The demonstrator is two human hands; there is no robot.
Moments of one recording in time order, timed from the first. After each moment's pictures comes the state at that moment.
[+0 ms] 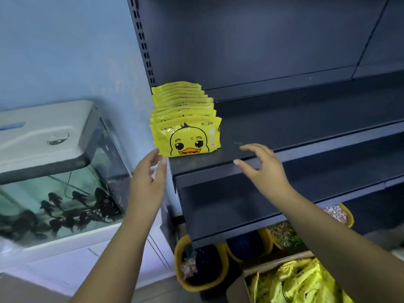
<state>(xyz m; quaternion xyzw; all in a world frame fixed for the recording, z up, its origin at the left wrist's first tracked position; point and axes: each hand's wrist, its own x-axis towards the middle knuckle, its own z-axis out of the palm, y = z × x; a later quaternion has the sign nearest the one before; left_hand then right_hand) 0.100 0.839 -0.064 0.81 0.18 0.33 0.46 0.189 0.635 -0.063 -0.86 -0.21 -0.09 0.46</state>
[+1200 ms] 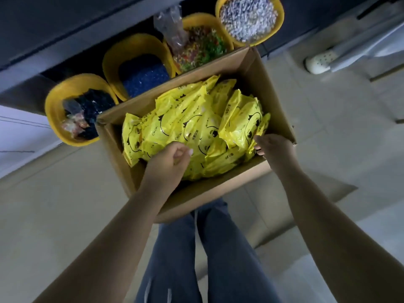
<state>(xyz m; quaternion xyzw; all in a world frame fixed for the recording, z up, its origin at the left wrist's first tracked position) 0.064 0.461 -0.391 0.87 0.14 -0.20 0.42 0.107 0.237 -0.421 -0.83 0.28 0.25 0.41</state>
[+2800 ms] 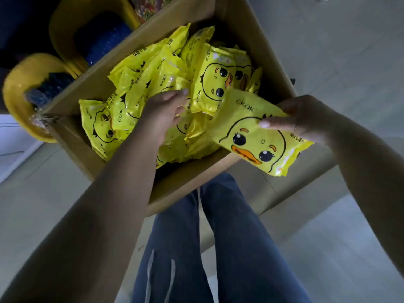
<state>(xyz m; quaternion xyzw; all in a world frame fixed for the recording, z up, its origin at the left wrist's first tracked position) 0.149 0.408 -0.465 0.67 0.32 -0.34 0.58 0.126 0.188 -0.380 -0.80 0.23 0.41 0.38</state>
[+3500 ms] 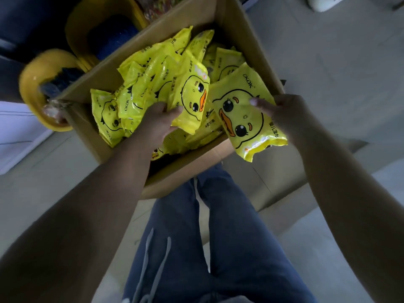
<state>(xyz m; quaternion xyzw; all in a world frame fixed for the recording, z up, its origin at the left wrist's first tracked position) 0.111 0.413 -0.452 0.69 0.35 -0.31 0.56 0.104 0.188 -0.390 -0.80 0.28 0.31 0.43</state>
